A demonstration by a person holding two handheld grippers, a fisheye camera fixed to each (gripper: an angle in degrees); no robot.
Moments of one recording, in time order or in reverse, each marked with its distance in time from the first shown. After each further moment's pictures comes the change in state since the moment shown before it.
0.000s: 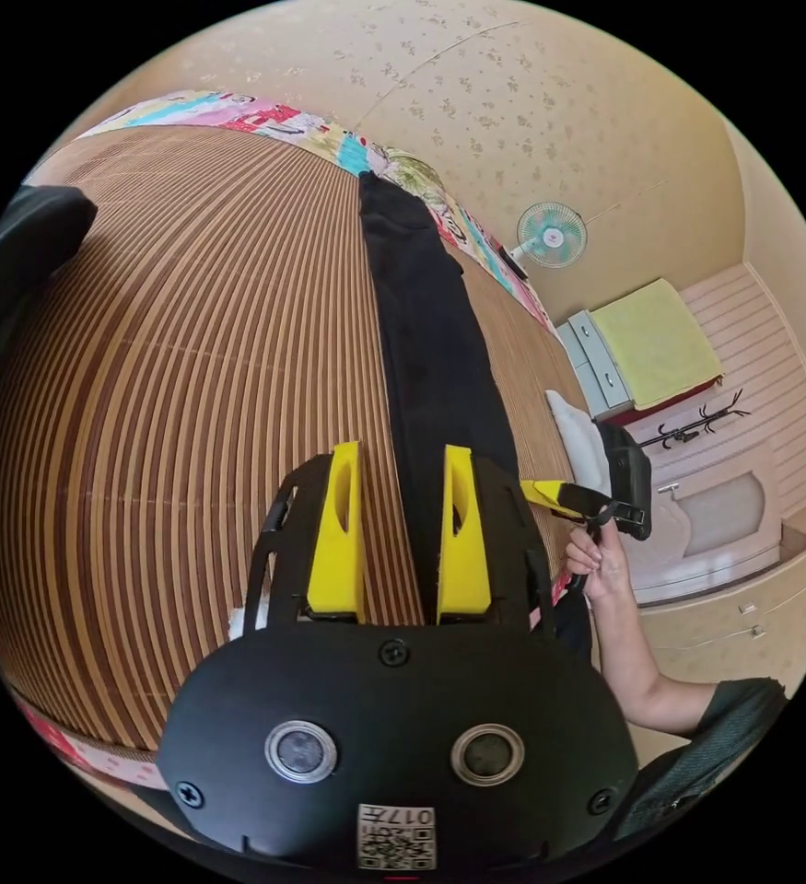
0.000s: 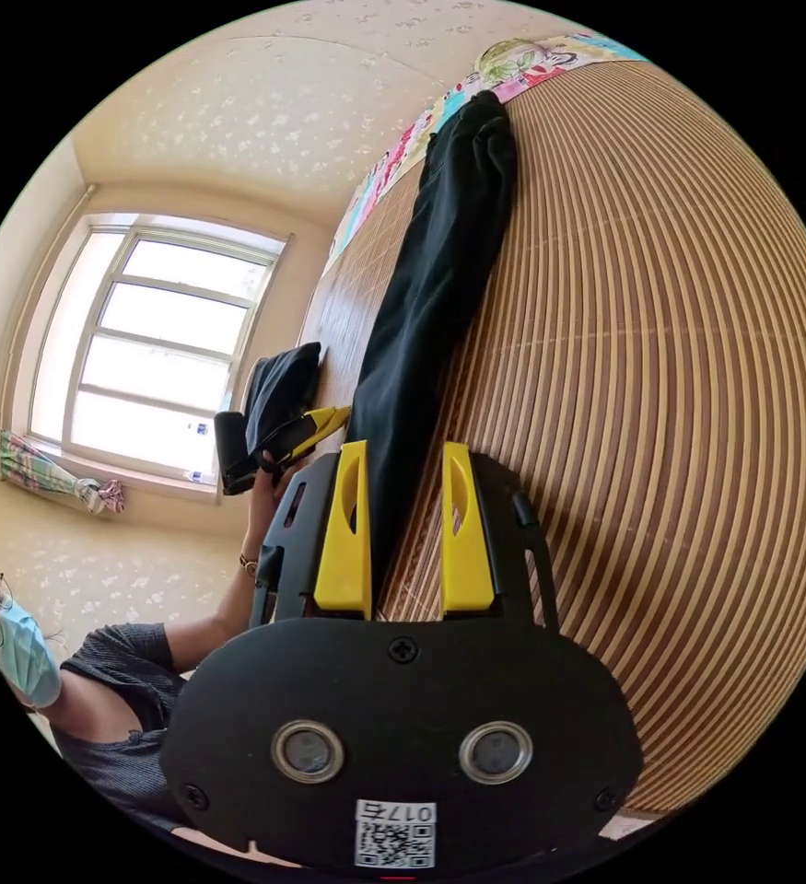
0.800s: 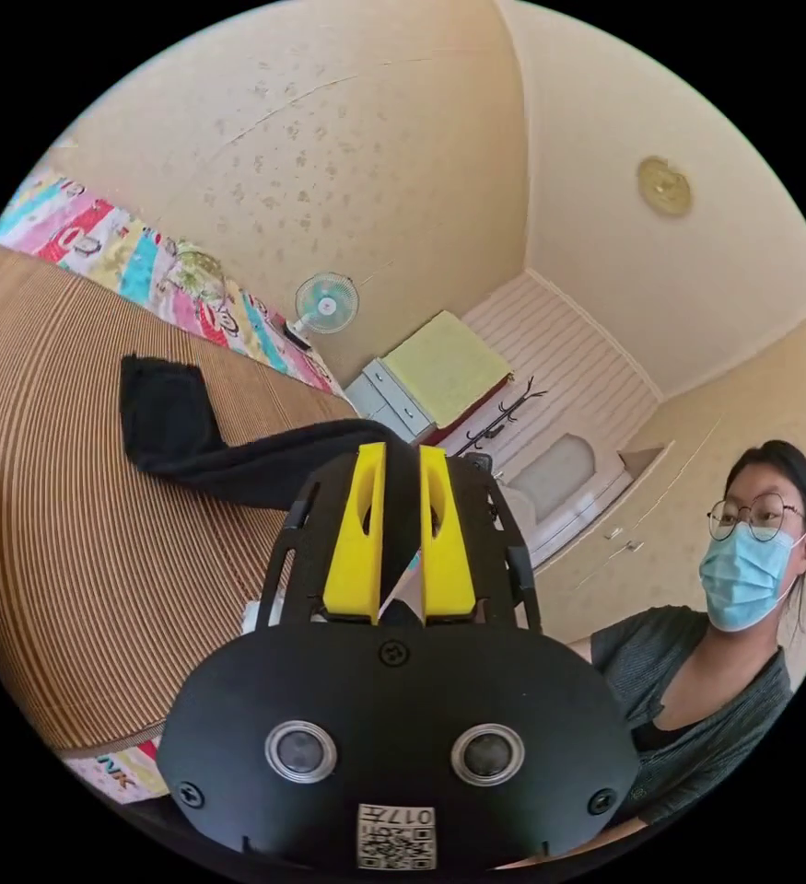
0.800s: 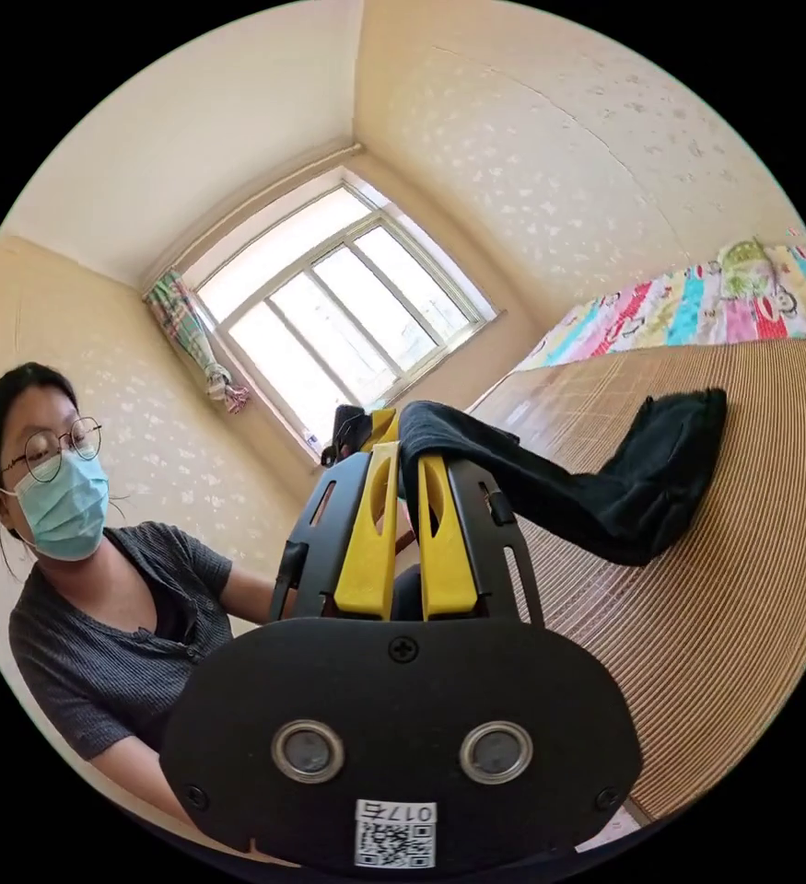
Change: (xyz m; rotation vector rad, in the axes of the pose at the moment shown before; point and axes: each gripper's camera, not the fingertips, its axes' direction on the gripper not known) left arm 0.165 0.080 -0.205 0.265 0.539 0.375; right arm -0.279 0.181 -0.173 0.245 -0.230 -0.725
